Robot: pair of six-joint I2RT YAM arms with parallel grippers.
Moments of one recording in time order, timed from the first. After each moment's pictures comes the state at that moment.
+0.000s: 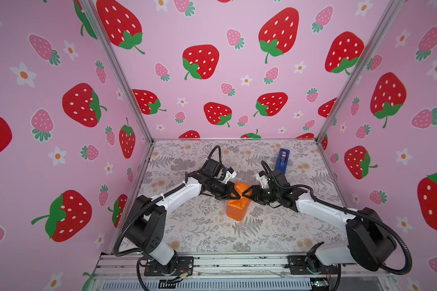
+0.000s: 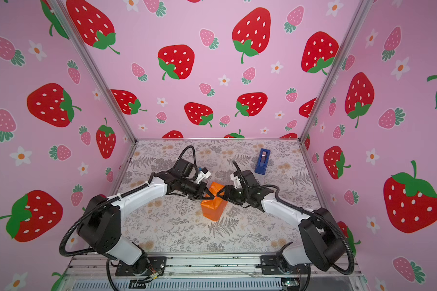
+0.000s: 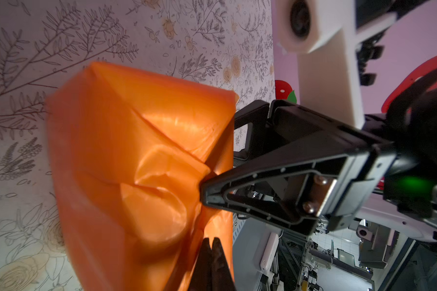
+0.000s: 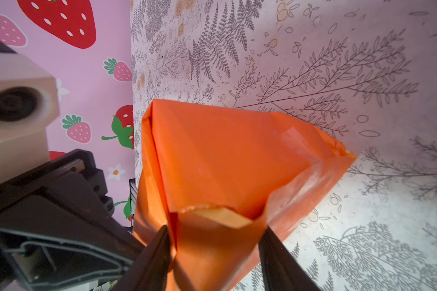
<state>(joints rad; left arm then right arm) -0.53 1.57 1.10 -0.52 0.82 -0.48 0.68 1.40 0.76 -0.11 -0.48 0.83</state>
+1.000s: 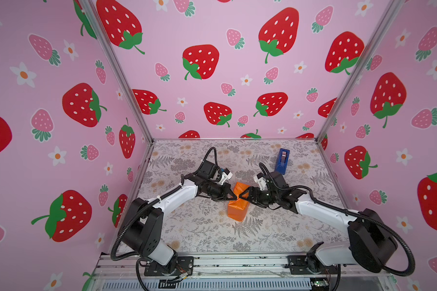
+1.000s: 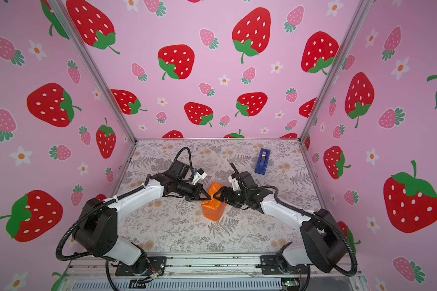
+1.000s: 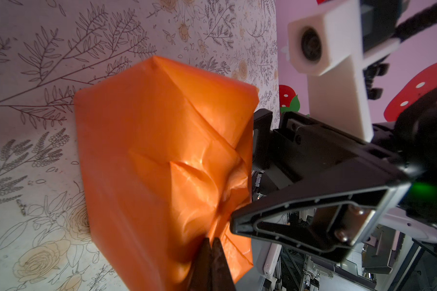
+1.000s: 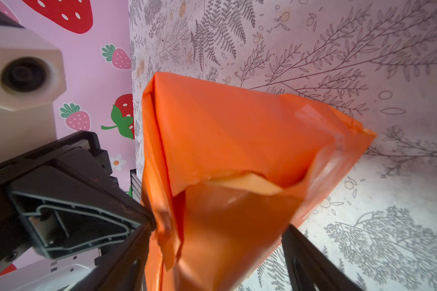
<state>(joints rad) -0.51 1.56 1.03 -0.50 0.81 -0.44 0.73 1.39 0.76 -0.14 -0.51 0.85</state>
